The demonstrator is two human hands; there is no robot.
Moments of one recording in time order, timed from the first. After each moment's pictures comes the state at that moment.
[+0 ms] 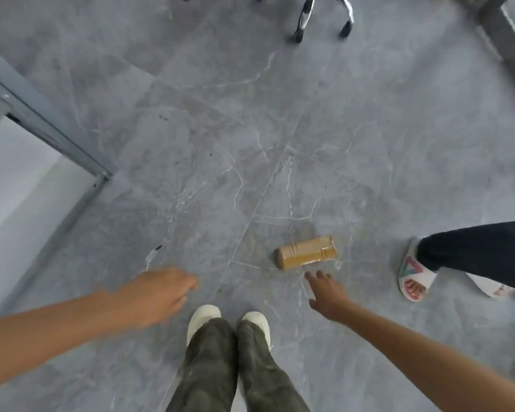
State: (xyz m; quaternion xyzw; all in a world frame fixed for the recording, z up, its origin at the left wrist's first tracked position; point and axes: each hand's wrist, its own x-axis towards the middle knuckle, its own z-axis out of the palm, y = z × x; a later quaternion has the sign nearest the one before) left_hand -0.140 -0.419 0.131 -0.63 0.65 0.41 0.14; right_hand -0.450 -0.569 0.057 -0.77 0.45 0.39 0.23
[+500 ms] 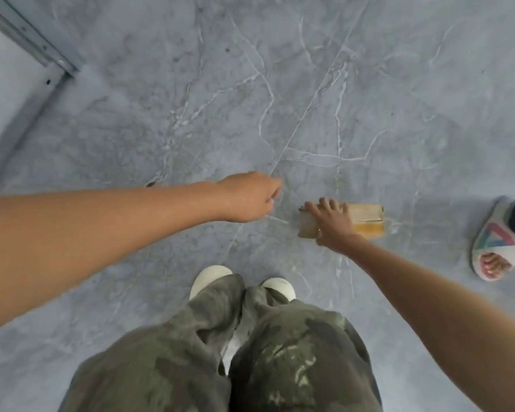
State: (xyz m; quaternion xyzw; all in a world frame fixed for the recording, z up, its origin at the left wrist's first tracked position) left_hand -0.182 -0.517 -0.108 -0.63 0.64 0.44 0.02; right_hand -0.415 -0.590 -0.220 -0.86 0.35 0.37 0.08
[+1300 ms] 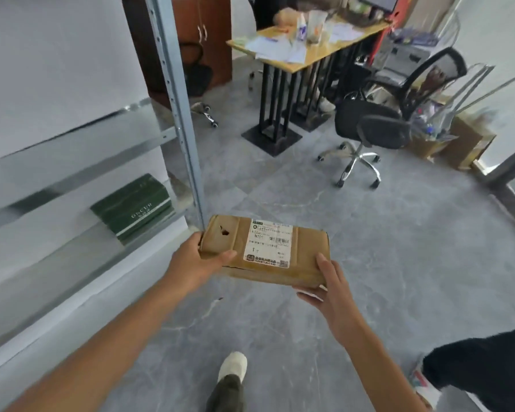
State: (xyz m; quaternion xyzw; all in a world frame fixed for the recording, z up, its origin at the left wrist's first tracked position) left_hand -0.185 -0.306 0.549 -0.83 0.20 0.29 -0.42; right_hand -0.384 -0.460 0.506 -0.49 0.43 -0.17 0.74
